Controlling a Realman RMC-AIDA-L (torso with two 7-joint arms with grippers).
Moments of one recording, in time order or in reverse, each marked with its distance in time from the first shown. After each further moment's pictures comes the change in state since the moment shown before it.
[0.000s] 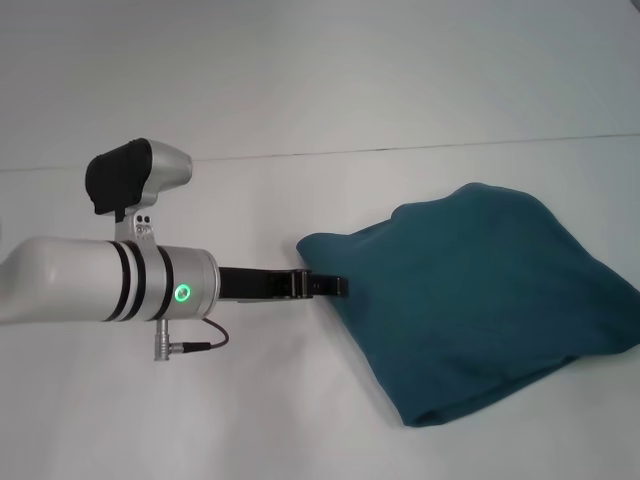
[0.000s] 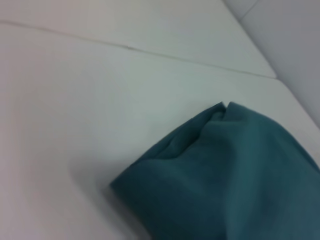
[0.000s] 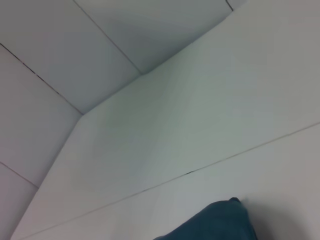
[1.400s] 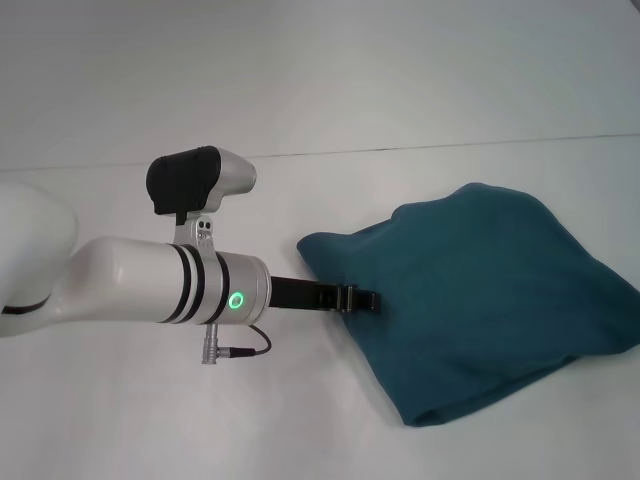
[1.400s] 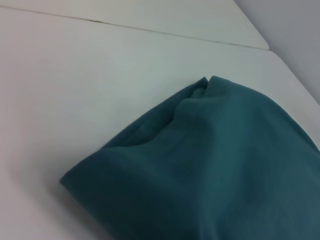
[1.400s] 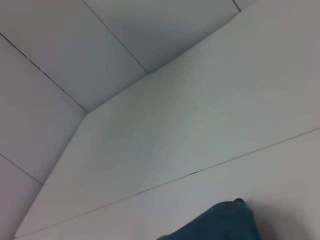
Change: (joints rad) left arm -0.102 -0.016 0.138 -0.128 -0.105 -0.114 0.051; right arm -0.001 -0.007 0.003 -0.016 0.001 -0.027 -0.001
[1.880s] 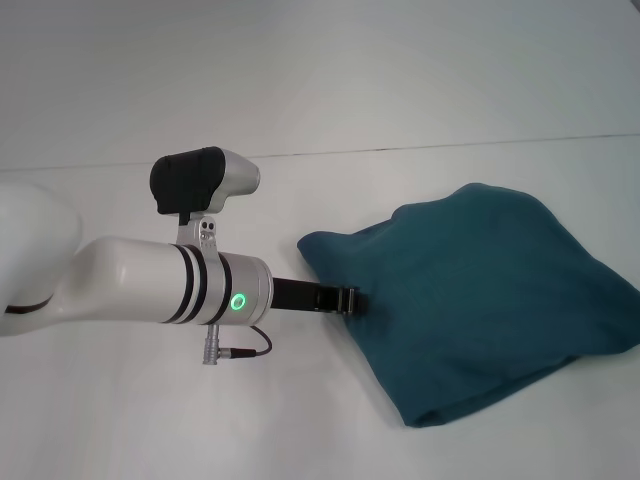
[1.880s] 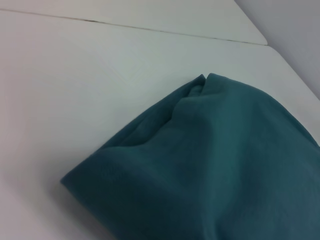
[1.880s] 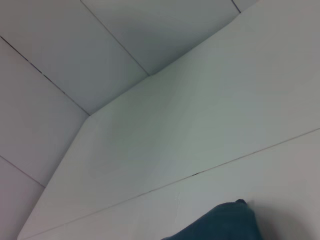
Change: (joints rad) left arm -0.003 0.000 0.015 -0.001 -0.001 -0.005 0.004; right arm -0.001 0.007 0.009 -0.001 0.001 -0.002 0.001
